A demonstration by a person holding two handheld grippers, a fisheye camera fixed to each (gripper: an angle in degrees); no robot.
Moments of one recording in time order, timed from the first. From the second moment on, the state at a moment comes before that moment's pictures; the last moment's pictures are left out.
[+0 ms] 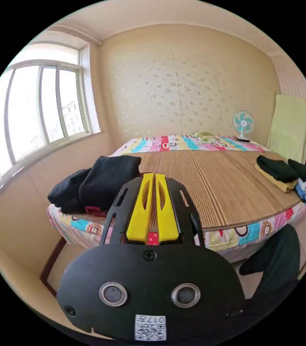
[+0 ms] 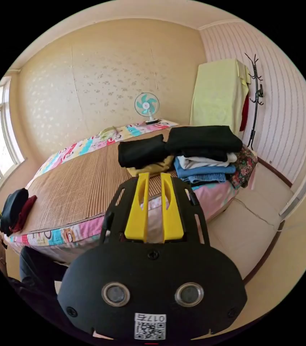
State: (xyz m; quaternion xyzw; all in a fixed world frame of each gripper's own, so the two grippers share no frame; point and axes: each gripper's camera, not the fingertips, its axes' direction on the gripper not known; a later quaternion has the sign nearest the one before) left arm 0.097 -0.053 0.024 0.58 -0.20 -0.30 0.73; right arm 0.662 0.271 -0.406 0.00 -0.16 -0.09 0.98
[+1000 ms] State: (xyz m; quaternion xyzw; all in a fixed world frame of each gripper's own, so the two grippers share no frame) left arm 0.086 -0.056 0.027 0.55 -0.04 -0.39 0.74; right arm 0.388 -0.040 -0.545 0.02 -0.54 -0.30 0.79
